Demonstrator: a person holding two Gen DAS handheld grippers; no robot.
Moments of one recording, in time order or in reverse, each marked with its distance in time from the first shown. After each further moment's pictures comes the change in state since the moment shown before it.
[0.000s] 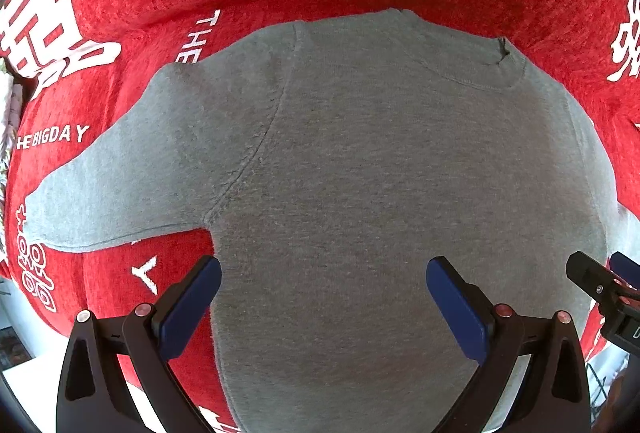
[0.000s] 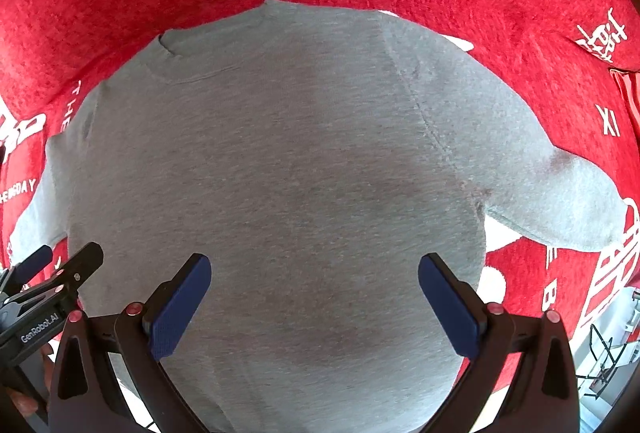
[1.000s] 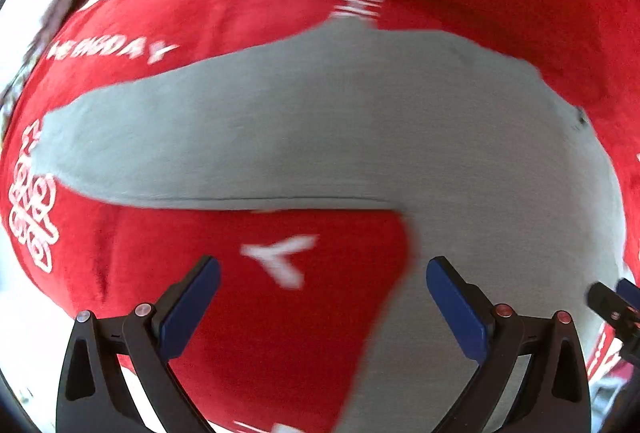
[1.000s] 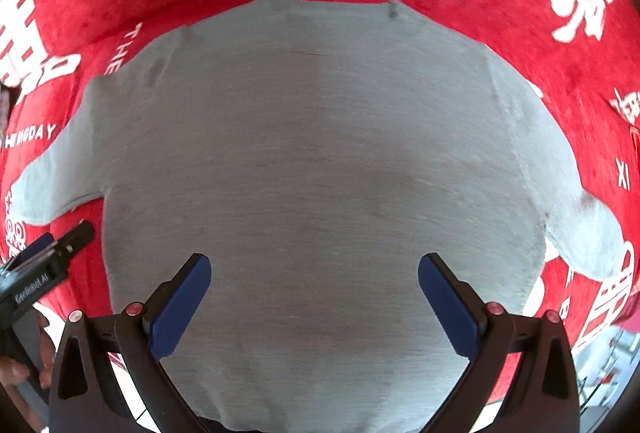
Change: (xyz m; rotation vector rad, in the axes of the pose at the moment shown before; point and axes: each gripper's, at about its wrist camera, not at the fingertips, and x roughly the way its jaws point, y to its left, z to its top) left arm 0.021 0.156 -0.041 -0.255 -0.052 -0.020; right arm 0.003 0.117 -0.017 -0.191 0.003 -0.013
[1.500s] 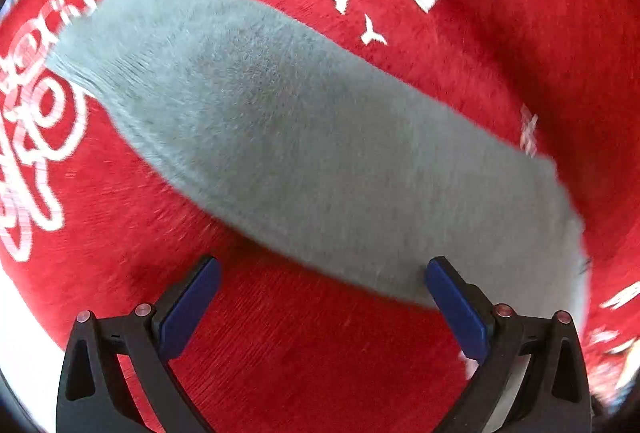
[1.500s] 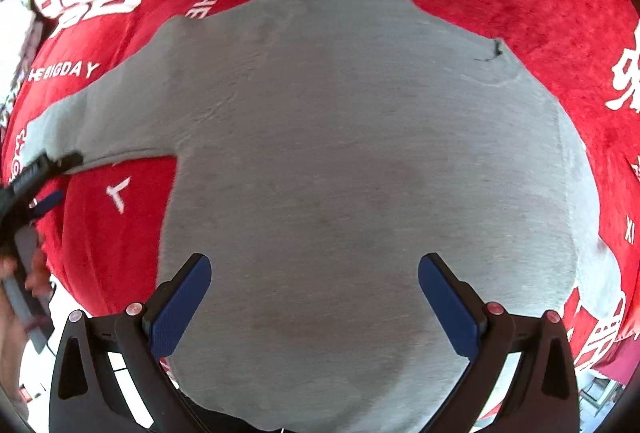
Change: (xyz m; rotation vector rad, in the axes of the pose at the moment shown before) left arm 0.052 0.195 -0.012 -0.429 -0.065 -0.255; right arm 0.011 0.093 -0.008 -0.165 0.016 0.012
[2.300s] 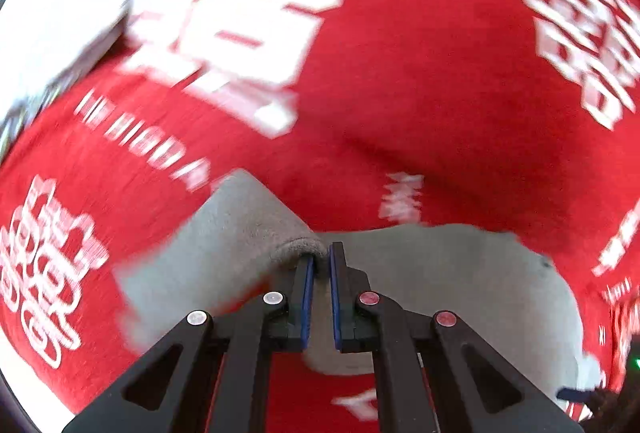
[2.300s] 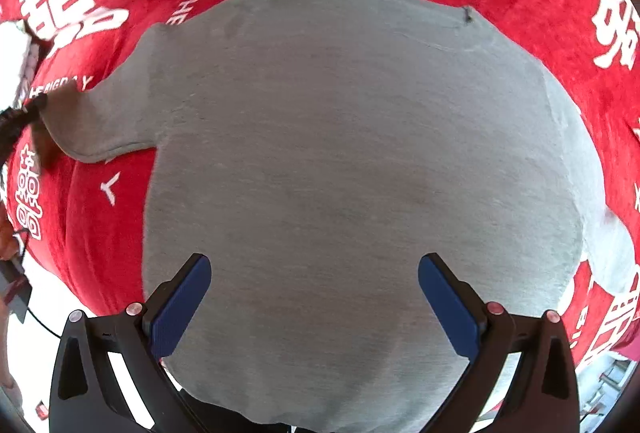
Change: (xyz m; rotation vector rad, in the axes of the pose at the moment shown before) left arm -0.078 -0.137 -0.007 0.372 -0.322 -0.097; right arm -0.008 -0.054 -0.027 0.105 -0.032 0.051
